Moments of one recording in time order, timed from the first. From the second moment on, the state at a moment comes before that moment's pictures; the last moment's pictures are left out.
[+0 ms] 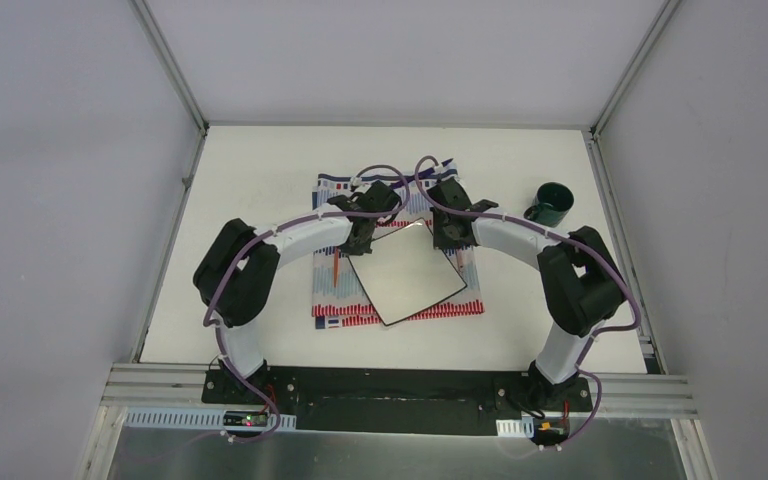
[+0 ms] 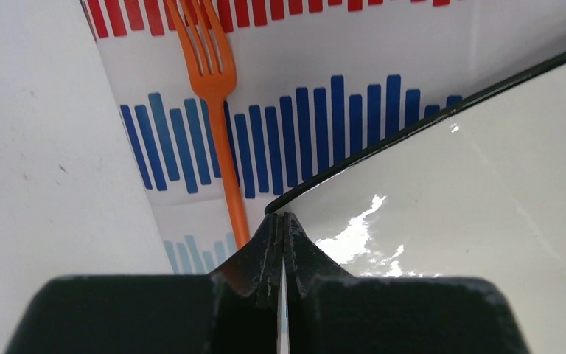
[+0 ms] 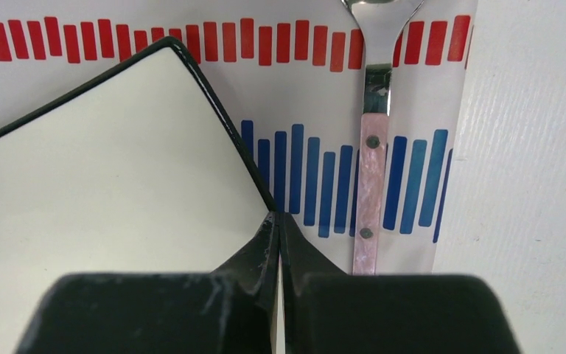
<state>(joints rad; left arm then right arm) -0.72 1.82 1.26 -0.58 -0.41 -0.47 0.60 1.77 1.14 -0.44 0.20 0.45</state>
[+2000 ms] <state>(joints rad) -0.63 1.19 0.84 -0.38 -0.07 -0.62 0.60 1.68 1.00 -0.40 0.07 0.50</state>
